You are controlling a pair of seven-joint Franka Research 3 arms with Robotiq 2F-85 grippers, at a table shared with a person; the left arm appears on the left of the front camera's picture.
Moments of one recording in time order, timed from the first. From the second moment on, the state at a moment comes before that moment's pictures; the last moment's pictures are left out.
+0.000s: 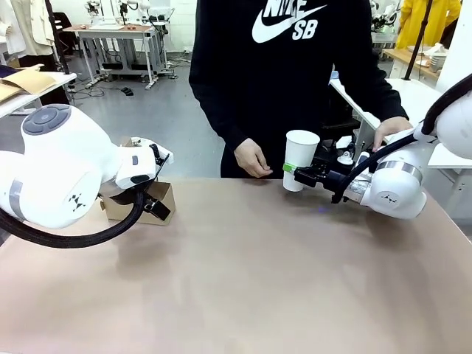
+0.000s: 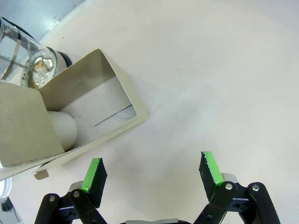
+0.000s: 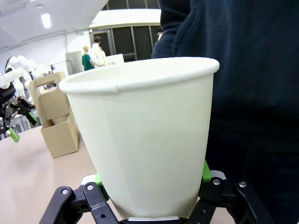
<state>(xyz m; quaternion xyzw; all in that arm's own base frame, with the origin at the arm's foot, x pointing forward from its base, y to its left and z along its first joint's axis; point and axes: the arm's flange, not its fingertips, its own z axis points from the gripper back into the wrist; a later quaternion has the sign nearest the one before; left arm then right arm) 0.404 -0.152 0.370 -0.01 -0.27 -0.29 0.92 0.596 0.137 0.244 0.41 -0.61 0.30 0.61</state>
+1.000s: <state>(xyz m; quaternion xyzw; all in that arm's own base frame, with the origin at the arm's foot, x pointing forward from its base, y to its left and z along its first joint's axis) 0.404 -0.152 0.370 -0.01 -0.27 -0.29 0.92 0.596 0.136 0.244 0.41 -0.61 0.30 0.61</state>
